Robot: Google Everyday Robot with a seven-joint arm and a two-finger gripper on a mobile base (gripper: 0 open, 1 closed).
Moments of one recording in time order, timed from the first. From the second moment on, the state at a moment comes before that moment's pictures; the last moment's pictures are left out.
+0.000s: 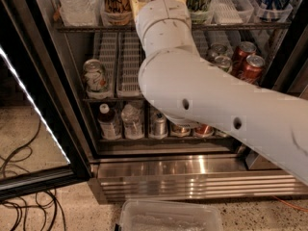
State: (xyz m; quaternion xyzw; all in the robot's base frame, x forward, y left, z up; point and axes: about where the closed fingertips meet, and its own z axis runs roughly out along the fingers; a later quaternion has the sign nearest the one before) arm 0.610 -0.016 1.091 -0.05 0.62 0.02 0.79
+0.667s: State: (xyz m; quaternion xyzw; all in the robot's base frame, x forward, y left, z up) arm 0.622 -0.023 1.086 -0.05 0.62 0.02 0.78
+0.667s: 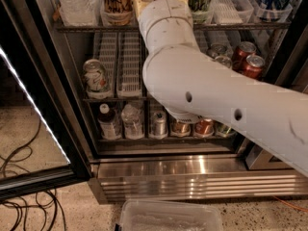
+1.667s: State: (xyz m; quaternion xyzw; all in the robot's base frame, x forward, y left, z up) arm 0.647 -0.036 1.082 -0.06 0.63 0.01 0.78
